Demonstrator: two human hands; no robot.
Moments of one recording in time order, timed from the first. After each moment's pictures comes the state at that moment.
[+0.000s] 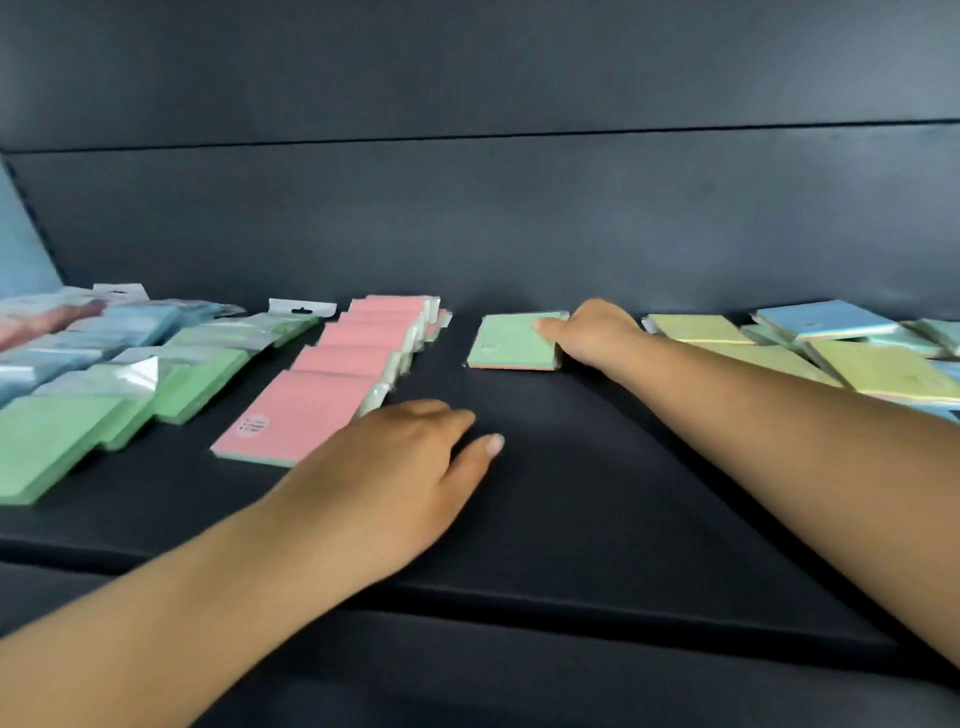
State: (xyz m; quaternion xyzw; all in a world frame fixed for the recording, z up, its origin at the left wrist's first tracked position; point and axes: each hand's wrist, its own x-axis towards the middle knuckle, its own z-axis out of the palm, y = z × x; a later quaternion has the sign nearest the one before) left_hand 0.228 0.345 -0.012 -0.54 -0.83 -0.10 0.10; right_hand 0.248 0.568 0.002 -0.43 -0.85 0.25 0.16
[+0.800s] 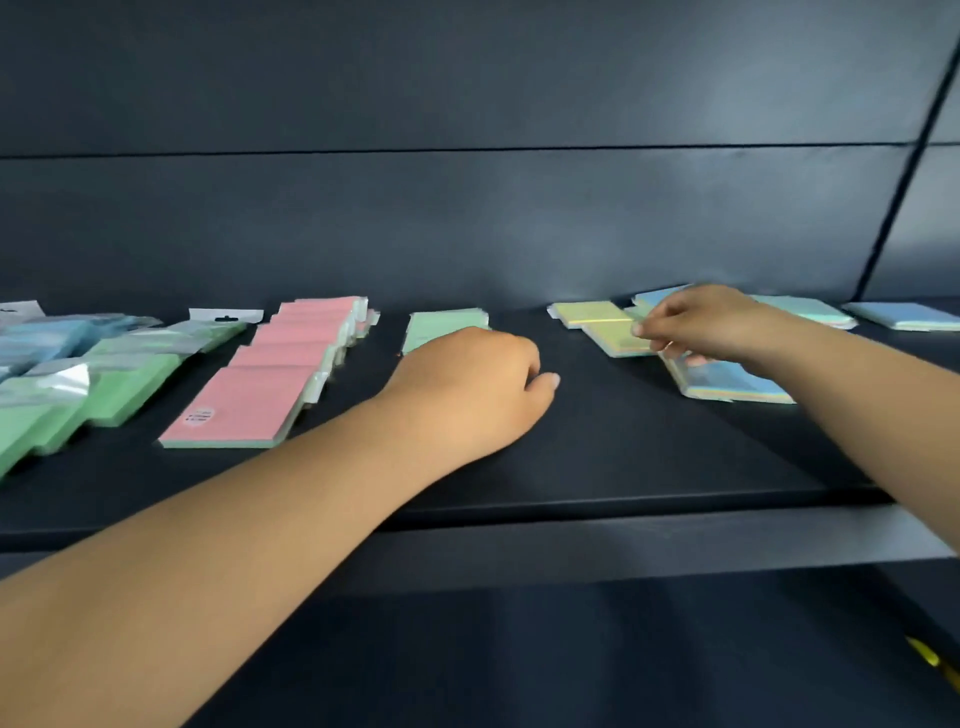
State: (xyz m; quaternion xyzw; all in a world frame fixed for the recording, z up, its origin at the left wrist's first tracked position) left_hand 0.281 0.393 0.016 -0.61 -0.78 -0.11 0.10; right_hand 0.416 0.567 0.024 -0.44 -0.82 0.30 0.20
